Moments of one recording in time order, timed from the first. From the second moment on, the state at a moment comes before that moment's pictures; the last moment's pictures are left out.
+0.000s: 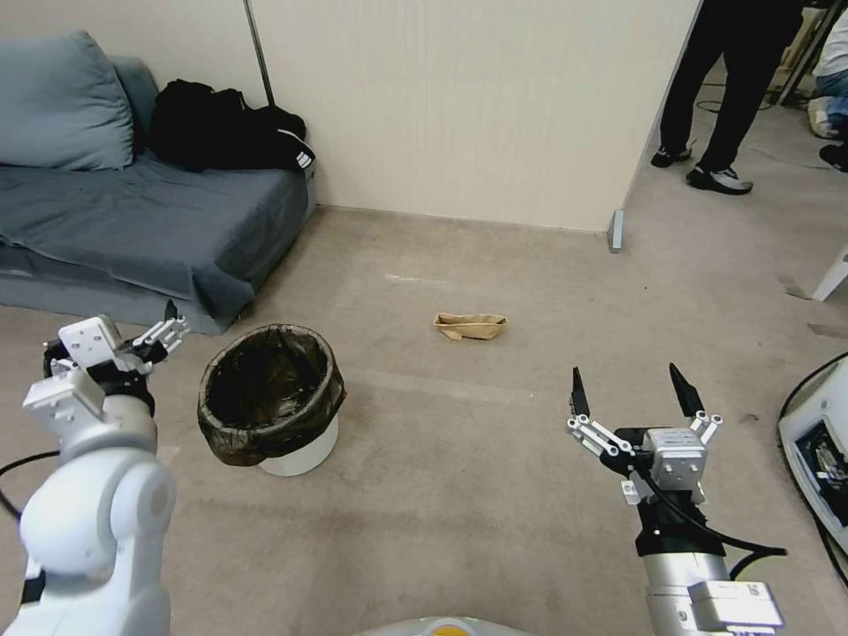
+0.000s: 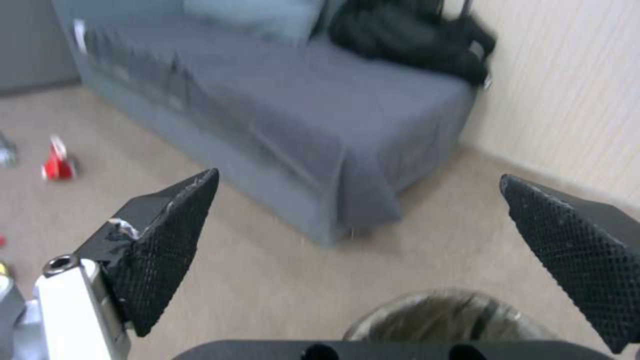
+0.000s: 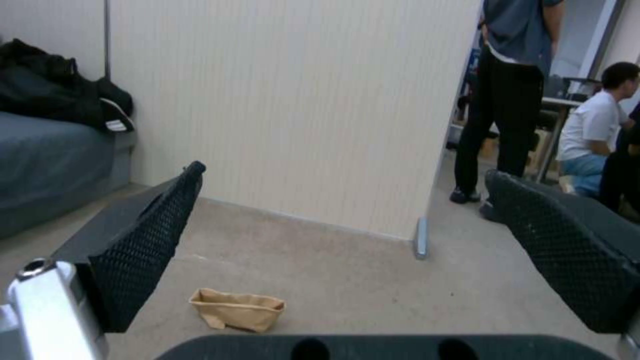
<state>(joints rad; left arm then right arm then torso) 1.28 -1.38 -0.85 -2.21 -0.42 0.58 -0.43 -1.94 1.61 0.47 2.45 -0.23 0.15 0.05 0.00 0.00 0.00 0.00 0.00</state>
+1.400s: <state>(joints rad) 1.16 -1.31 -0.75 -1.87 -0.58 0.74 -0.45 -1.95 1.61 0.48 2.44 -0.24 0.16 0.05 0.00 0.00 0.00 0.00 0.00</state>
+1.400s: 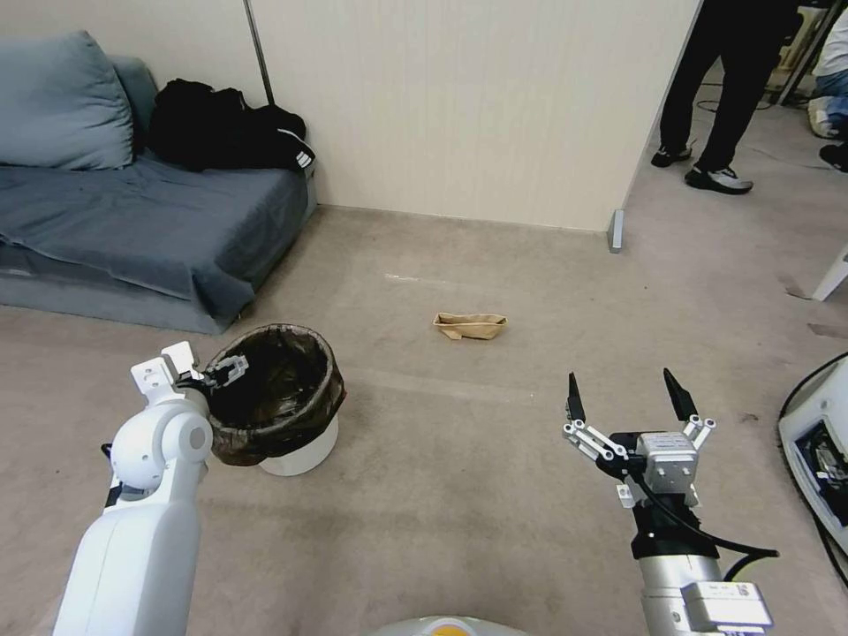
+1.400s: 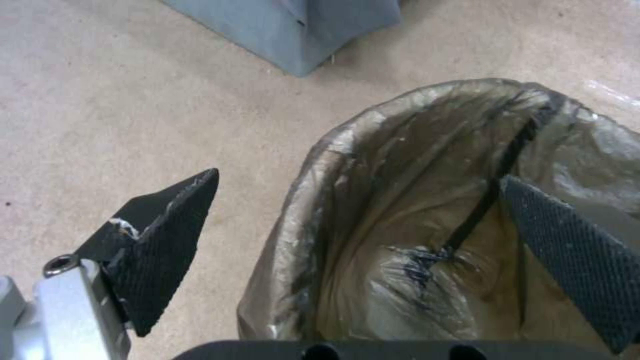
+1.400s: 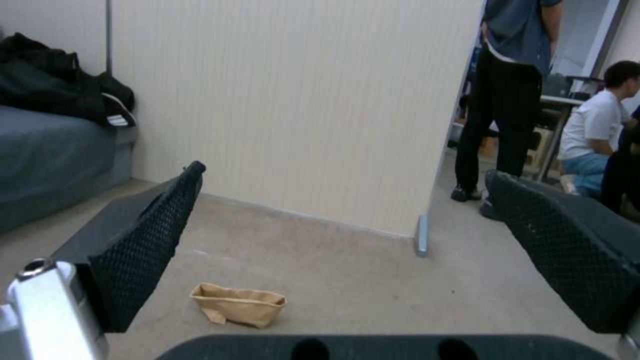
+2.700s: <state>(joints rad) 1.20 -1.38 -0.74 -1.72 -0.52 0.73 -0.43 -1.93 1.61 0.46 2.44 -0.28 0.16 0.04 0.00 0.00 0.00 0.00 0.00</state>
